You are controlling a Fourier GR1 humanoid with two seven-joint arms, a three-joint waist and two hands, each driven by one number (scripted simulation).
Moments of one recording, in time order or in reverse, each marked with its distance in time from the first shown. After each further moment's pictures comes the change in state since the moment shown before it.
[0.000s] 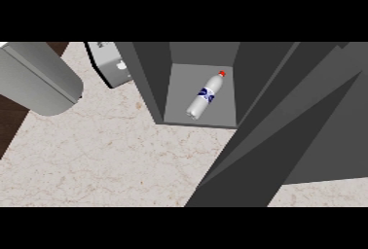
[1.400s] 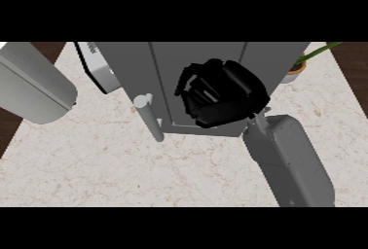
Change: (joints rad) left arm 0.248 -0.056 0.407 0.022 0.322 -0.382 0.036; right arm -0.913 0.012 -0.470 0.774 -0.534 0.013 0.055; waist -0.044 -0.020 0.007
